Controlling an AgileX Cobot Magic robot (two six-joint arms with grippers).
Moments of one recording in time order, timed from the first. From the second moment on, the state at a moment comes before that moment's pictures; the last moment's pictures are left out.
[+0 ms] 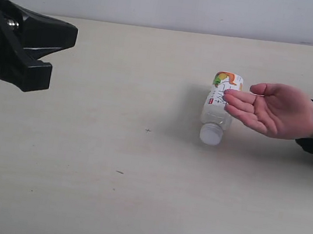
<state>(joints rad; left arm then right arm) -0.70 0.99 -0.63 -0.55 0.13 0.49 0.33 0.22 -0.16 0.05 0.19 0.21</state>
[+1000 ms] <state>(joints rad) -0.70 0.99 -0.63 -0.55 0.13 0.49 0.33 0.61 -0.37 0.17 0.13 0.27</state>
